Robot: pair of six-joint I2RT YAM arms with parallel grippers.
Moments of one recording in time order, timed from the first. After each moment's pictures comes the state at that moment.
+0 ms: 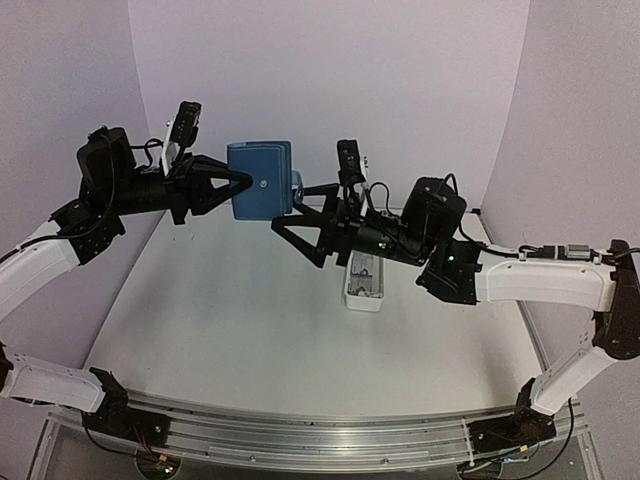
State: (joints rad) left arm -0.62 1.11 1.14 0.10 0.88 -0.21; right arm 1.02 1.54 1.15 0.62 -0.42 0.28
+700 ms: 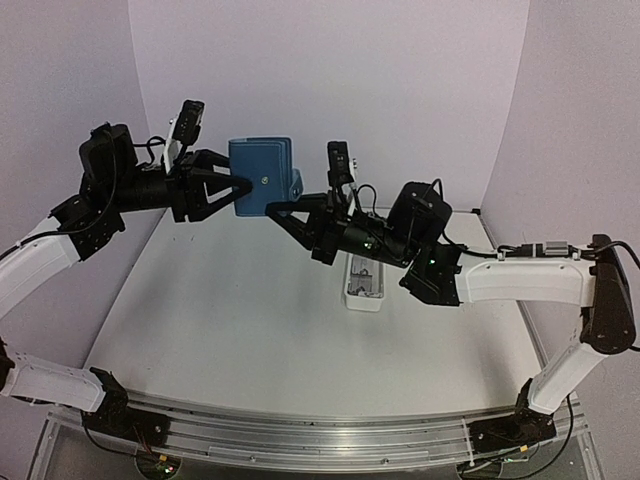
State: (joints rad) left arm -0.61 1.13 1.16 0.07 0.88 -0.21; right arm 1.03 1.63 1.18 0.75 -0.40 0.35
